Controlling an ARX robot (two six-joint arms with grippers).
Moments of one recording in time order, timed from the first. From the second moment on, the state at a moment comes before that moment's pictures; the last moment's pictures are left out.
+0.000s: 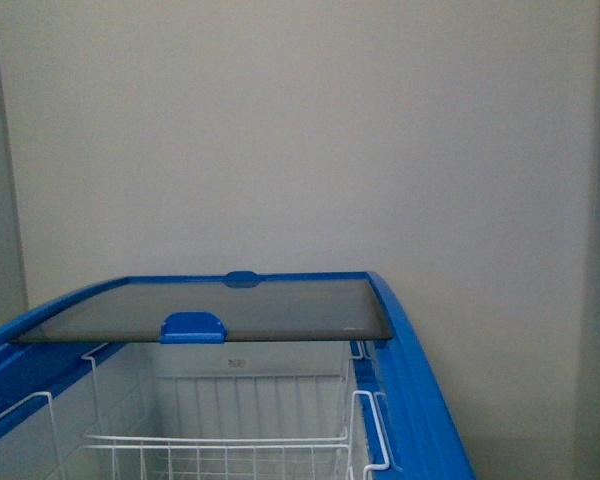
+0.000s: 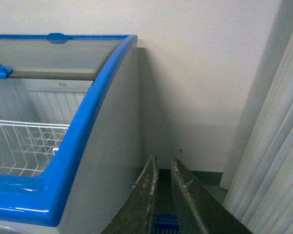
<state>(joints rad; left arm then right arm) 0.00 0.01 0.01 0.00 0.00 -0.01 0.11 0.75 0.27 0.48 0.11 0.01</state>
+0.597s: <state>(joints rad) 0.00 0.01 0.01 0.00 0.00 -0.01 0.00 0.51 0.09 0.42 0.00 0.00</state>
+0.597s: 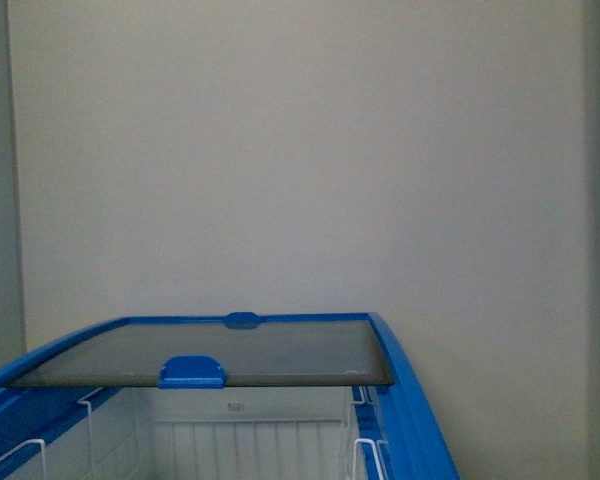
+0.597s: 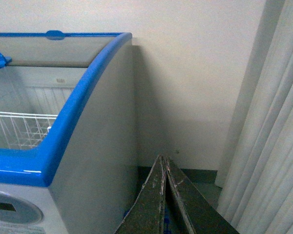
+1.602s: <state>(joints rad) 0.00 0.01 0.01 0.00 0.00 0.00 0.00 0.18 0.02 0.18 0.00 0.00</state>
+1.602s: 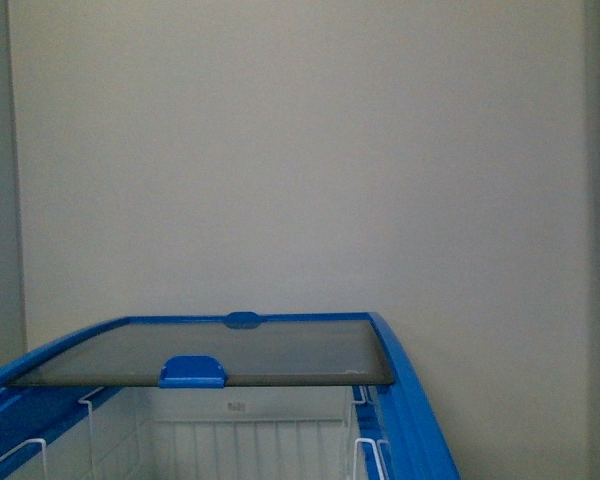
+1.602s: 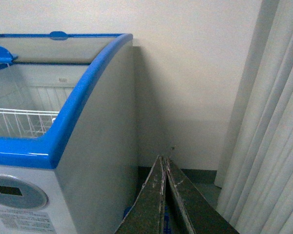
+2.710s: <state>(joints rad) 0.00 0.01 0.01 0.00 0.00 0.00 0.00 0.00 0.02 0.00 0.00 0.00</state>
